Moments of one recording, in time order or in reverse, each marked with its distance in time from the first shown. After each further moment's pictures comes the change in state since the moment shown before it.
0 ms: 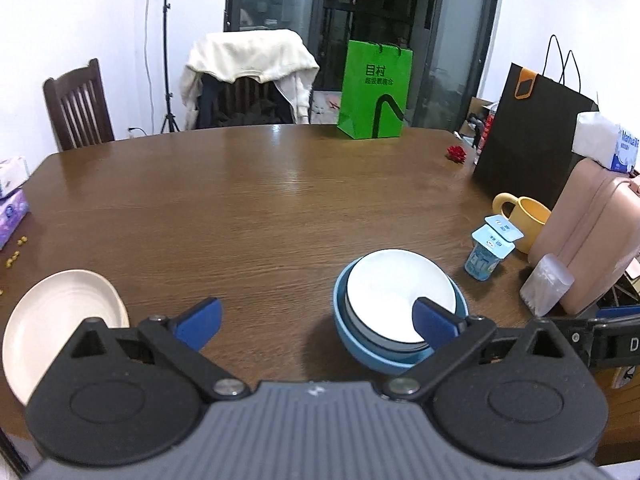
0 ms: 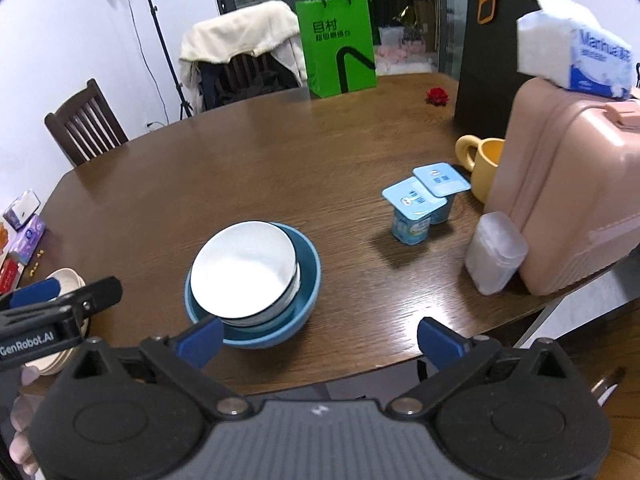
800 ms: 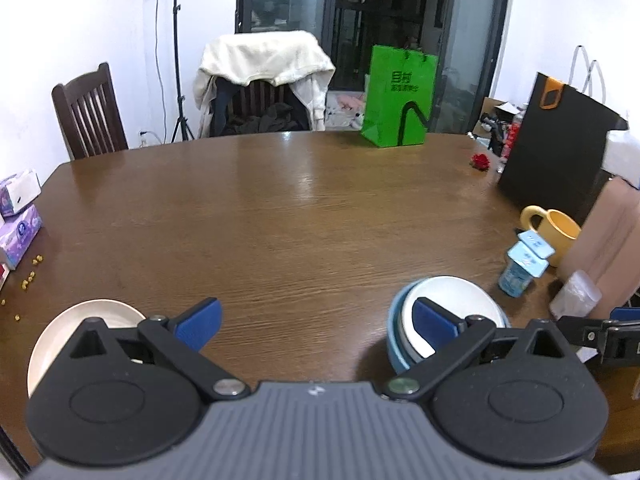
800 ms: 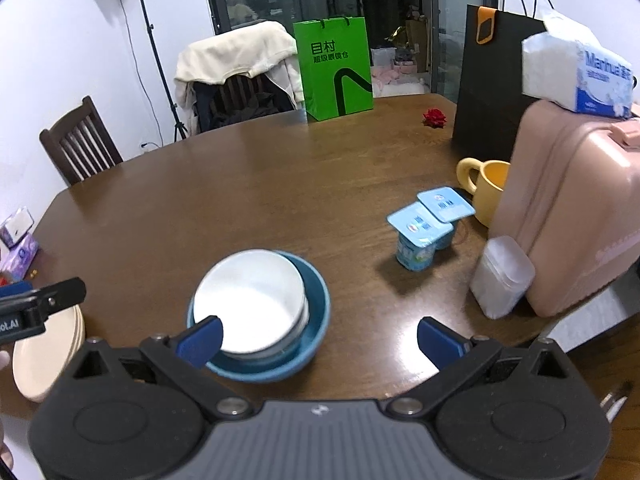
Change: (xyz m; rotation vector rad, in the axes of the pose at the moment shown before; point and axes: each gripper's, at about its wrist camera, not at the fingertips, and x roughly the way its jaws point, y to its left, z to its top) left arm 0.023 0.052 0.036 0.008 0.023 0.027; right arm 0.015 0.021 0.013 0.014 -0.071 -0.022
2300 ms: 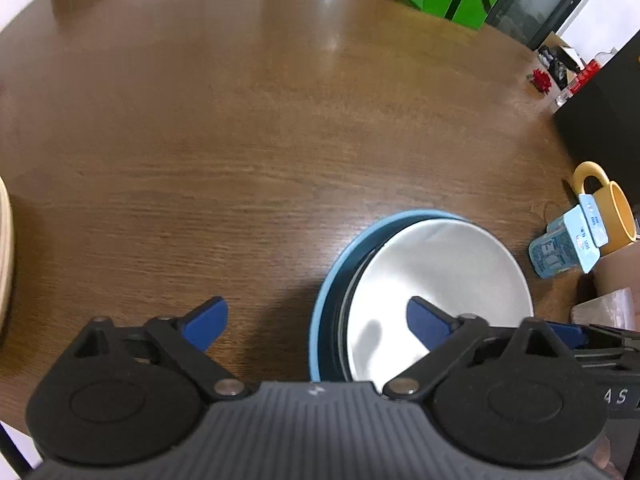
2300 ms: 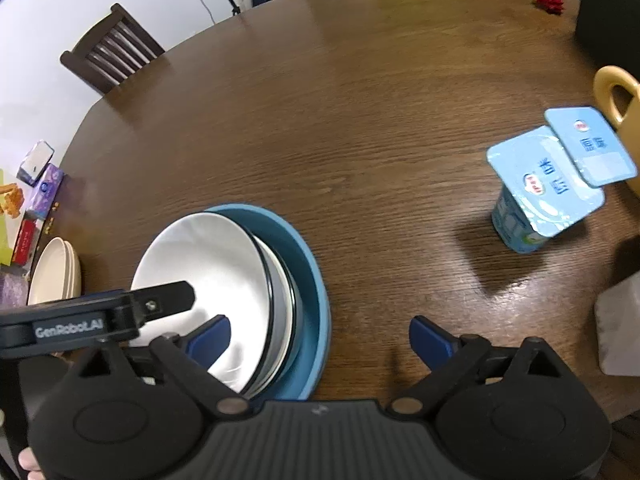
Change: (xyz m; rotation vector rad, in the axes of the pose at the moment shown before) left arm 0.173 -0.055 -0.014 -0.261 0.455 -0.002; right arm 0.193 -0.043 0.039 -0.065 0.422 0.290
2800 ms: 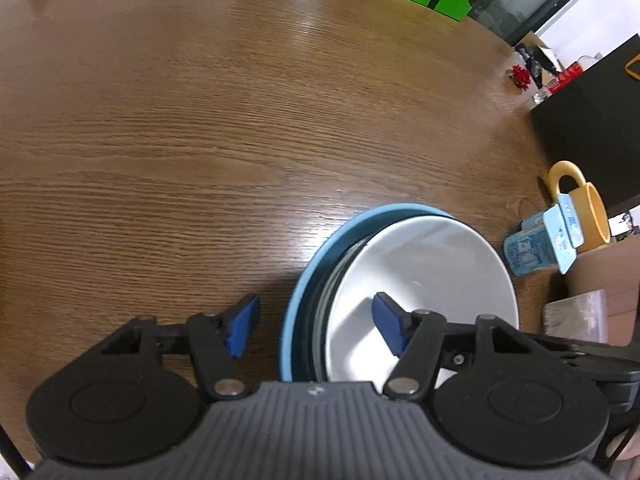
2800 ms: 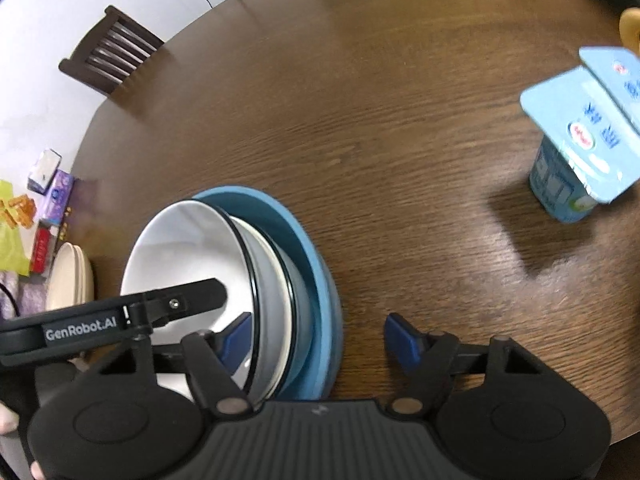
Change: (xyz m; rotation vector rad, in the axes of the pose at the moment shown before) left arm 0.016 0.006 0.007 -0.022 0.047 -0.141; right arm 0.046 -0.016 0.007 0.077 0.067 0.107
